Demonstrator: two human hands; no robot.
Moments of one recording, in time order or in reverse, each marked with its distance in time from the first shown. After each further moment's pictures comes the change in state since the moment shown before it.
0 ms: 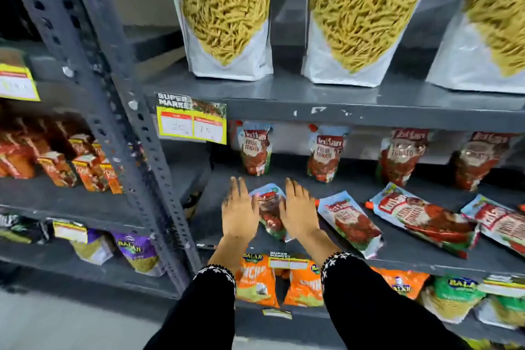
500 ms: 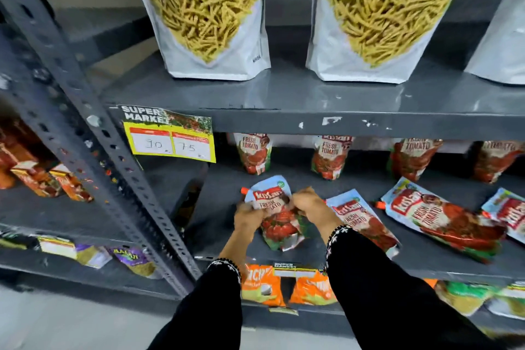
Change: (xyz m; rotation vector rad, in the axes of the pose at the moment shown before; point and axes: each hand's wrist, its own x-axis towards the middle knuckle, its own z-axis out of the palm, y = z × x) left_hand 0.065 -0.003 0.063 -0.863 -0.317 -0.592; right_hand 0.099 0.031 0.038 0.817 -0.424 0.662
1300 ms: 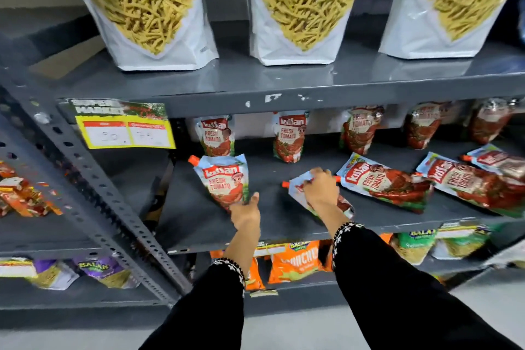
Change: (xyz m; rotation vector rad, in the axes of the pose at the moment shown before) left_hand -0.052 -0.004 0.031 -0.139 0.120 -0.116; right_hand -0.056 0.049 -0.057 -0.396 0.571 -0.216
